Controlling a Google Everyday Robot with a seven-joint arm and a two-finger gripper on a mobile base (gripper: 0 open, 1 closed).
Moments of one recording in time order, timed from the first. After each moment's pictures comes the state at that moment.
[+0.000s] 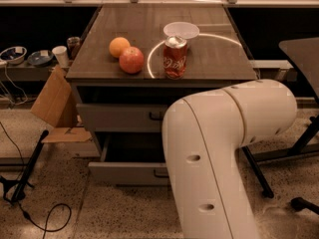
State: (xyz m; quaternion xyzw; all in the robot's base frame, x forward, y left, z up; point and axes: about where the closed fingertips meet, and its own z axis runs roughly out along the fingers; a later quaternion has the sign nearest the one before) arm 0.633 -0.074 0.410 -0.04 0.98 0.18 0.08
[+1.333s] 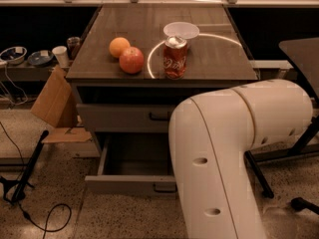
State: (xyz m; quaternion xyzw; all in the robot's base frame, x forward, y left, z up) arm 0.571 -0.108 0.405 0.03 0.98 0.18 0.01
